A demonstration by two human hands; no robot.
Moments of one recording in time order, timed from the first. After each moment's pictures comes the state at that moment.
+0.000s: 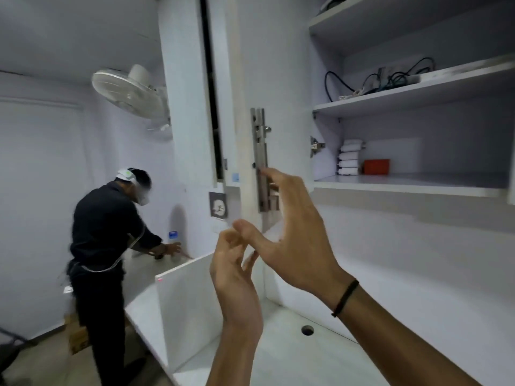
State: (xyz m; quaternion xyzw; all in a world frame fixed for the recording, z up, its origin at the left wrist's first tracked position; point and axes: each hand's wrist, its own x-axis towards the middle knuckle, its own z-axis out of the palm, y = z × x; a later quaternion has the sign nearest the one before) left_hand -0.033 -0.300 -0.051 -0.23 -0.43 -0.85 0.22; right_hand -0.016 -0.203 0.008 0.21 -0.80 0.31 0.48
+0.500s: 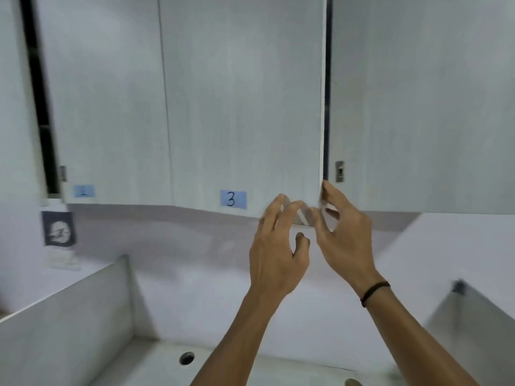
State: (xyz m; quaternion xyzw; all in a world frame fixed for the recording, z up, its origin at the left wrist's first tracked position) left_hand -0.032 -0.064 -0.035 -0.50 -0.65 -0.51 0.28; right_hand 0.058 0.032 -0.009 -0.11 -0.76 0.20 0.61
